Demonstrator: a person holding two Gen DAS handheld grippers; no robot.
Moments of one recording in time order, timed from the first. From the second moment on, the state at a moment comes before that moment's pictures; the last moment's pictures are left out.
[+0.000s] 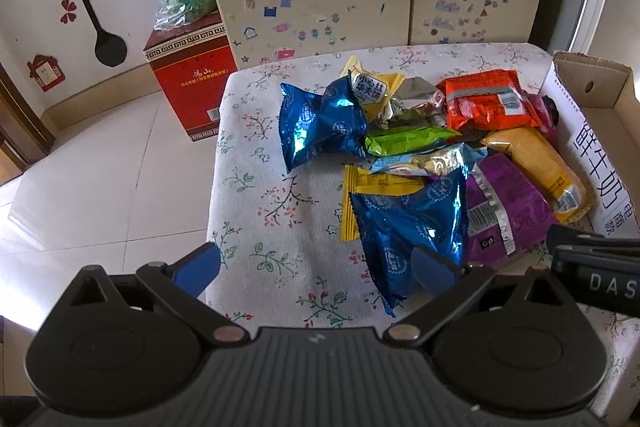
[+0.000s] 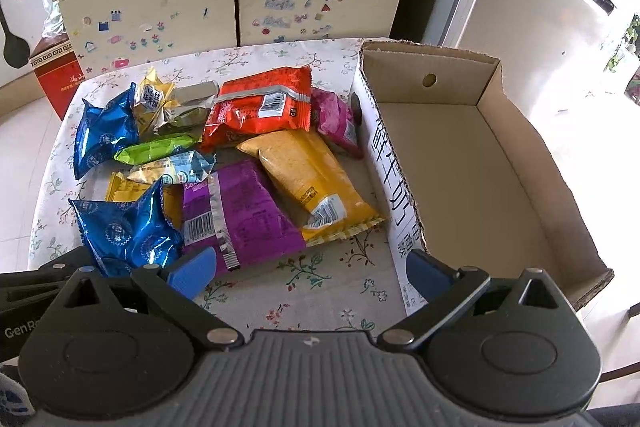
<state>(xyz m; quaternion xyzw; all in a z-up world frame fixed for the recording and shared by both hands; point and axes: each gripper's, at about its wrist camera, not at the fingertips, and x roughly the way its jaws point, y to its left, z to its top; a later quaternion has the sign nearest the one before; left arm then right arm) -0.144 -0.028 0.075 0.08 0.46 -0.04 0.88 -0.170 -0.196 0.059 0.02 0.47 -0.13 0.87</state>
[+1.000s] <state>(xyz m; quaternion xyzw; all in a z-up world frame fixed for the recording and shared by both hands) -0.136 -0.031 0.067 0.02 0.47 -0.08 0.88 -0.179 -0.246 0.076 0.15 0.44 -0.08 0.88</state>
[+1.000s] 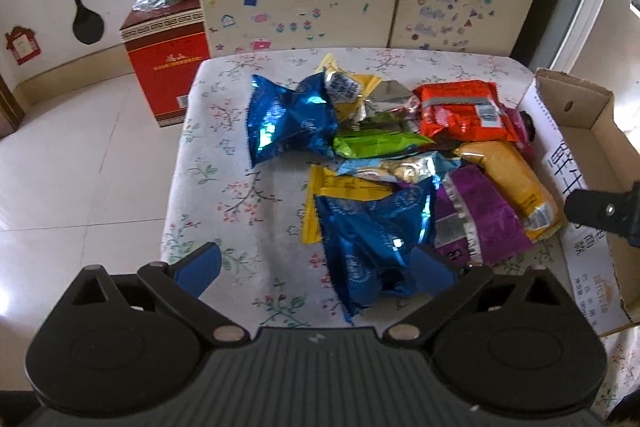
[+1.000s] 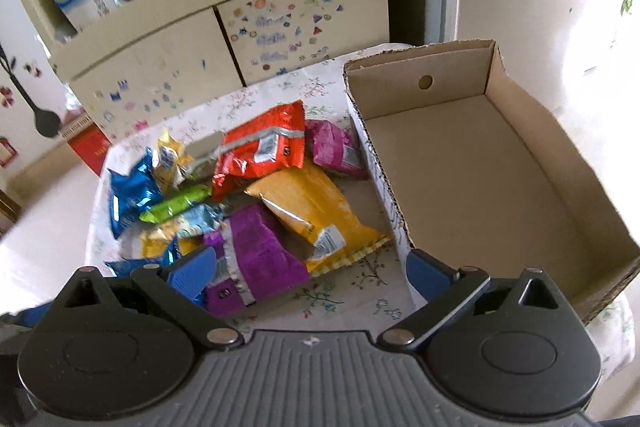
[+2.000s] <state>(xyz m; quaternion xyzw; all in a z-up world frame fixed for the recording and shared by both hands) -0.130 -0.035 0.033 -0.02 0.46 -0.09 0.88 -0.169 -0.251 0.056 0.24 0.43 0.02 0.87</state>
